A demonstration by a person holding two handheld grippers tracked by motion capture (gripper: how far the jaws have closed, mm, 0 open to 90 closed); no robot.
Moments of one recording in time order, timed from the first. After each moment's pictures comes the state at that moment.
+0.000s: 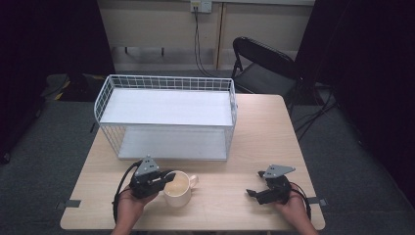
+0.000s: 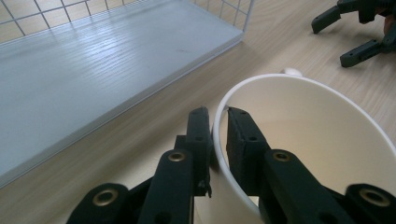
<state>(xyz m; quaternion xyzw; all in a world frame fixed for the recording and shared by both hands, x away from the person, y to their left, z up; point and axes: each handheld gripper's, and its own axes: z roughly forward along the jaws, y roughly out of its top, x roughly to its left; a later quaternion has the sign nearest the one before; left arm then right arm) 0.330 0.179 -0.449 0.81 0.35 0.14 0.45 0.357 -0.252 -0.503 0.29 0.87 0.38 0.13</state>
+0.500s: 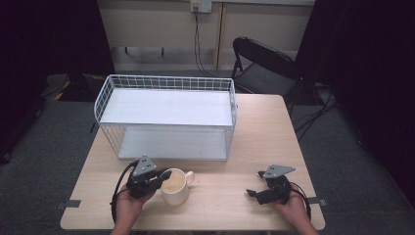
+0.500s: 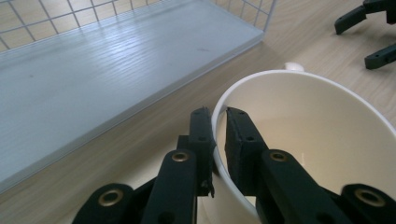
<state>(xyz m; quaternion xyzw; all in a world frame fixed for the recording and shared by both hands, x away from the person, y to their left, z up) 0.329 0.186 -0.448 0.80 0.37 0.16 0.44 0.357 -0.252 -0.503 0.29 0.87 0.38 0.13</state>
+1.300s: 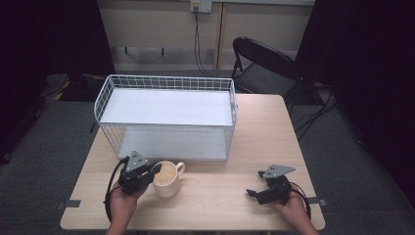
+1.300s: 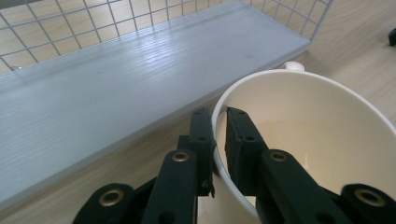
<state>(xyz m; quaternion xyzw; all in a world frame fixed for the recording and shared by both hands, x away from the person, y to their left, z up) 0.333 0.202 -0.439 0.78 0.41 0.21 0.42 0.357 -0.252 -0.503 0.29 0.87 0.38 0.13</state>
